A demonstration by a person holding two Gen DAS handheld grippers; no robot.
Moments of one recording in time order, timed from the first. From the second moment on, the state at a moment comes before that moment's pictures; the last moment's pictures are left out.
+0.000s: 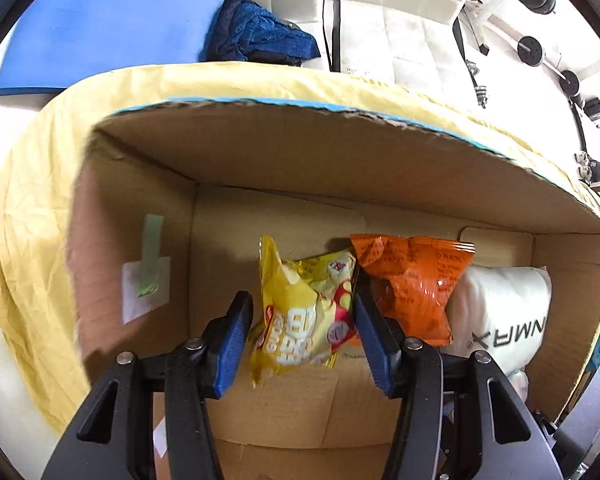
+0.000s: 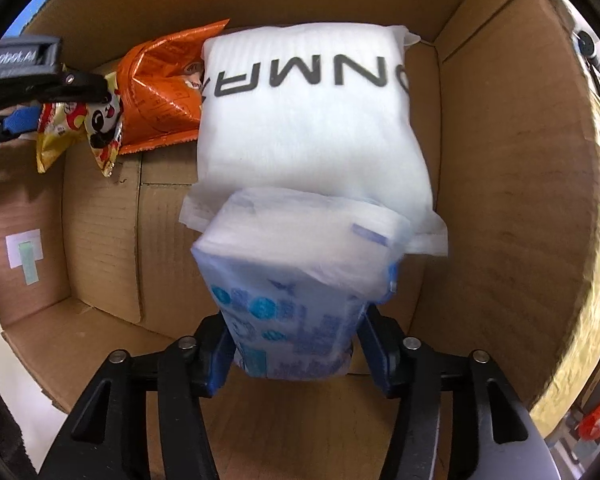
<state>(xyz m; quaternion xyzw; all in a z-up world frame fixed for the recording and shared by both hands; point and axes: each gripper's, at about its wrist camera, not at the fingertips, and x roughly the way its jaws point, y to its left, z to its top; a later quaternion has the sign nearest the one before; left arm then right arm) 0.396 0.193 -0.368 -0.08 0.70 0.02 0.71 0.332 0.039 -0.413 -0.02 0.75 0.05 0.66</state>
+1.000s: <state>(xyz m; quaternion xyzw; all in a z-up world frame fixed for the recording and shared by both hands) 0.341 0.202 -0.294 -0.06 0.62 0.03 0.78 0.300 0.026 -0.318 0.00 0.69 0.05 0.72</state>
